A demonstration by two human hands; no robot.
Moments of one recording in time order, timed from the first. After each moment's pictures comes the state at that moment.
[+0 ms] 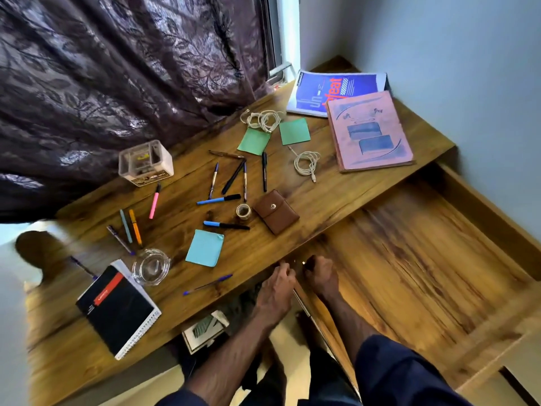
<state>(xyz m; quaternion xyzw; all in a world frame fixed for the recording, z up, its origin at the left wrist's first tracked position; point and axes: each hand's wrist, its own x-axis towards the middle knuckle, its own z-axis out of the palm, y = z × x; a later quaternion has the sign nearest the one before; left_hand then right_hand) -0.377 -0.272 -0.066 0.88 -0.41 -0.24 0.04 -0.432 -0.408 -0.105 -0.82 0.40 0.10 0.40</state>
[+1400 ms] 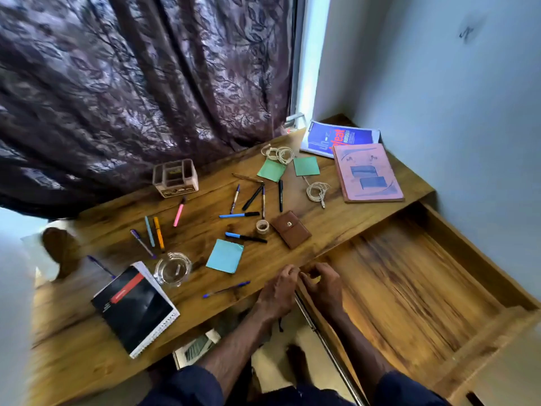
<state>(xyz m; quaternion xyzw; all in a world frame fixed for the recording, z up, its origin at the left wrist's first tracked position) -0.356 -0.231 -0.025 0.87 -0.41 -0.19 0.17 -0.441 -0.347 -0.025 -0.85 0.30 -0.15 0.40</state>
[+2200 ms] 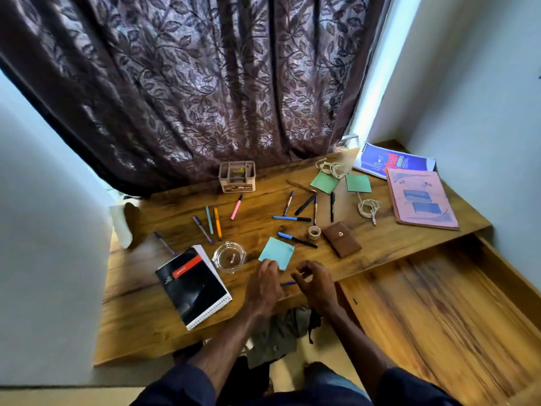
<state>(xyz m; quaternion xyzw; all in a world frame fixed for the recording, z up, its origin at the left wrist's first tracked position) -0.297 -0.083 -0.008 0.95 -0.22 -0.11 0.19 -0.365 -0.226 -0.002 -0.89 0.18 -0.09 0.40</state>
